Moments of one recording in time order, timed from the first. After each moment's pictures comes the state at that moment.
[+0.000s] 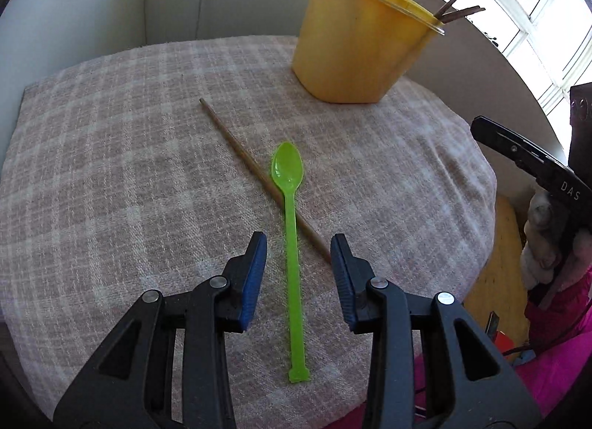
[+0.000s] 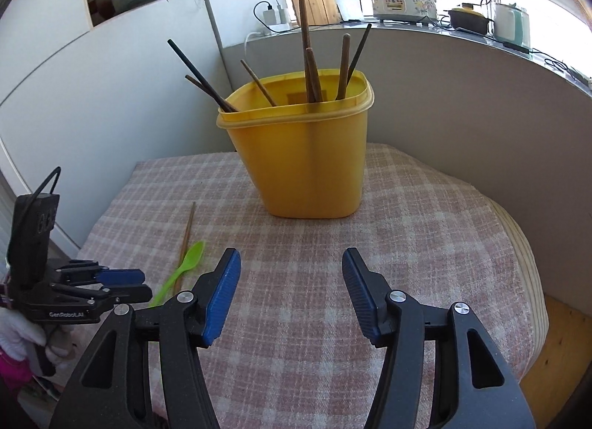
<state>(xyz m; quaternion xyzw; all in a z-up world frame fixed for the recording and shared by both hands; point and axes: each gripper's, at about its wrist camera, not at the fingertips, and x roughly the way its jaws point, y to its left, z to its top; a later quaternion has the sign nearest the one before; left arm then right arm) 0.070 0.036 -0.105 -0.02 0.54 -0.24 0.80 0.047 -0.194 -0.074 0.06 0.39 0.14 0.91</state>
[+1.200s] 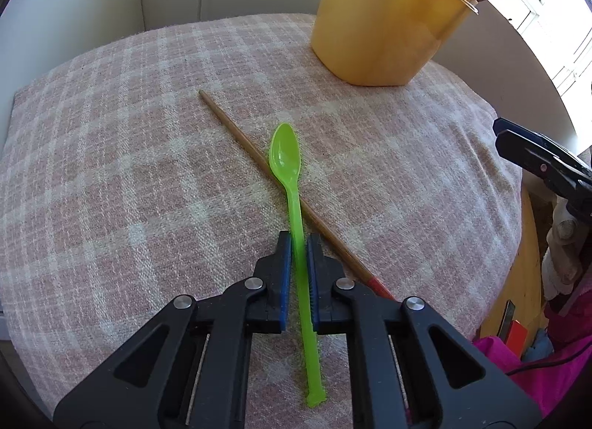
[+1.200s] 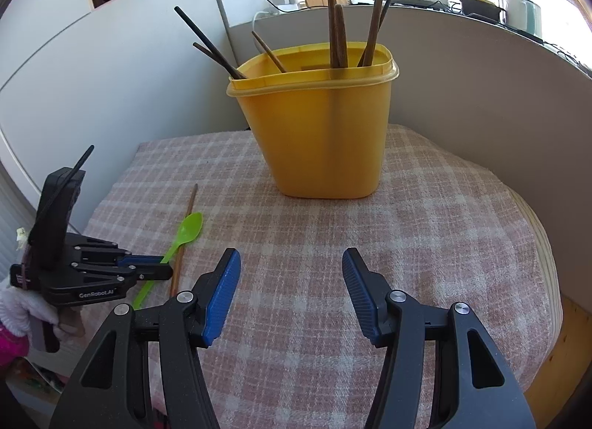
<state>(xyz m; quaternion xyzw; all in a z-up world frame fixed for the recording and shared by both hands) 0.096 0.038 -0.133 0.00 0.56 -0.23 0.79 0.054 -0.177 -0.093 0.06 0.42 0.16 0.89</state>
